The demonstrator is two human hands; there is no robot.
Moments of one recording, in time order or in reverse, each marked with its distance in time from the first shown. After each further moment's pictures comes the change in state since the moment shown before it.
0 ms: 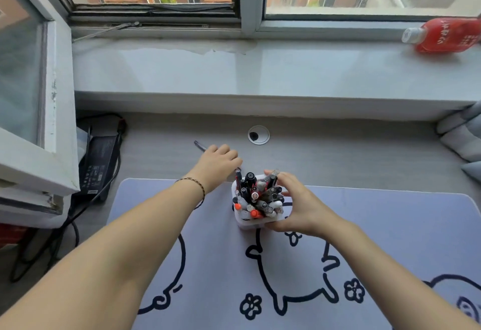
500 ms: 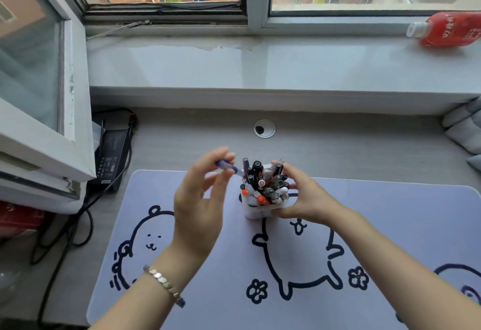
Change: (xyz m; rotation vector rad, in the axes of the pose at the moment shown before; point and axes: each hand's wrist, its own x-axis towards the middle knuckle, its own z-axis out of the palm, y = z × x) left_hand -0.101 0.093 -0.098 -1.158 0.925 -0.286; right_hand -0.003 0.000 0.003 0.050 -0.011 0.064
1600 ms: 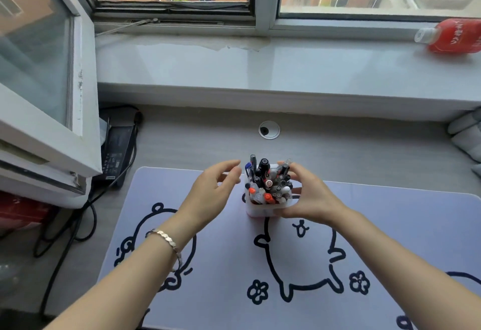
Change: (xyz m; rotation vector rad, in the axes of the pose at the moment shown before) left_hand 0.017 -0.042 -0.002 0.225 -0.376 -0.653; right_hand -0.001 -0.009 -0.001 0.158 0.031 -0.004
